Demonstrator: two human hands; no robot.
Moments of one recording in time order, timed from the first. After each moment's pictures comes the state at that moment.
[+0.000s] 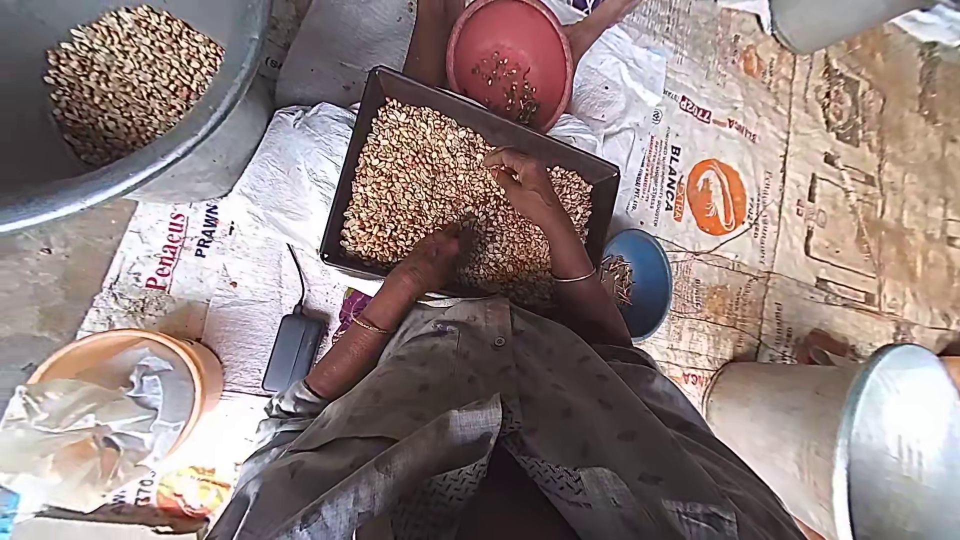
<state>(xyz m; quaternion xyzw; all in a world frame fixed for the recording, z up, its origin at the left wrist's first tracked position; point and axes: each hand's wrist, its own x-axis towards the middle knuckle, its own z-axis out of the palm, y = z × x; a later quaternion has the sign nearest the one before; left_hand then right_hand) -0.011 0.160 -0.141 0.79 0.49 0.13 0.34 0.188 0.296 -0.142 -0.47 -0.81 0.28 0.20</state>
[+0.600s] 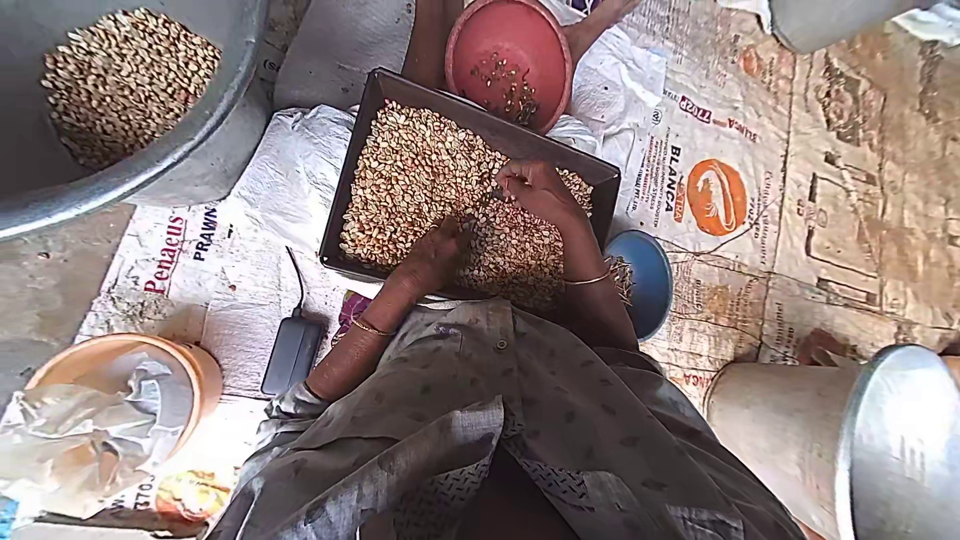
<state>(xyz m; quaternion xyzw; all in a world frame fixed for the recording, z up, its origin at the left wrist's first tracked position) -0.009 0.168 -0.150 0.78 0.51 0.14 0.33 0.205 0.297 -0.123 -0.52 -0.76 0.37 0.09</state>
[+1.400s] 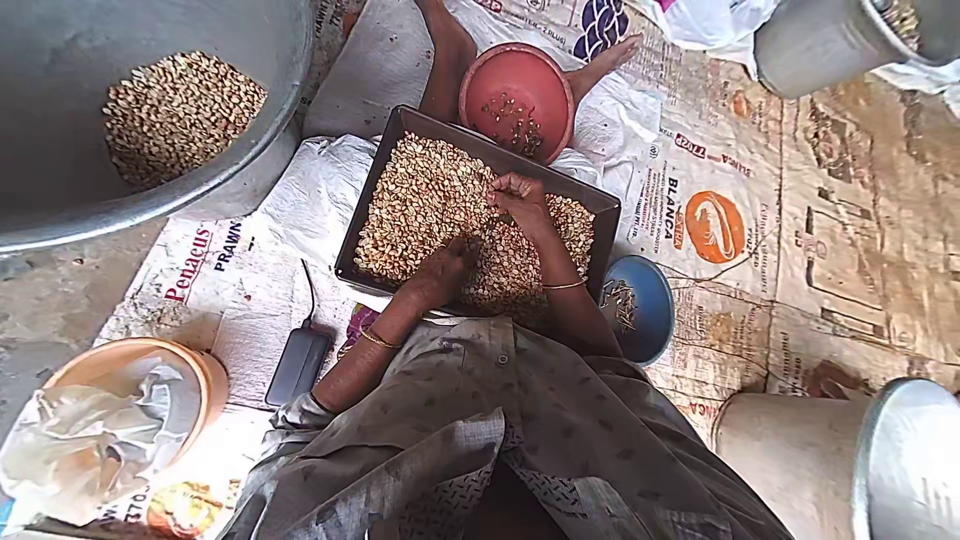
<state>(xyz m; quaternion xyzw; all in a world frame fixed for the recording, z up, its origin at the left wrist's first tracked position) -0.010 0.177 -0.168 0.79 0.50 0.13 0.33 0.178 0.313 -0.171 -0.49 -0.64 0.48 0.34</state>
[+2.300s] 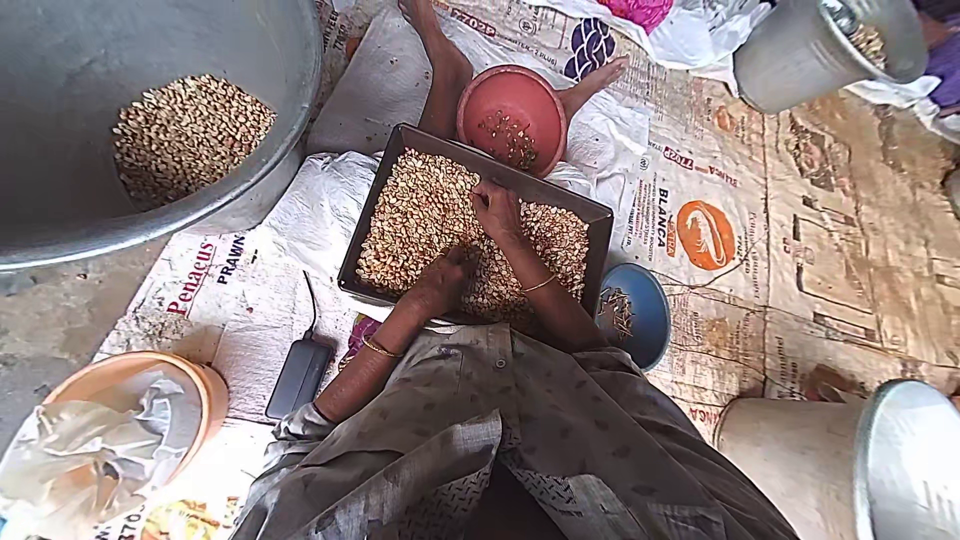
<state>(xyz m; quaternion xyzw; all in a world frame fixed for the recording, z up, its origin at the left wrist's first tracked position) -0.010 0.181 -0.174 0.79 0.51 0.13 0.30 0.130 0.316 -0.171 -0.59 -0.77 0.17 0.17</state>
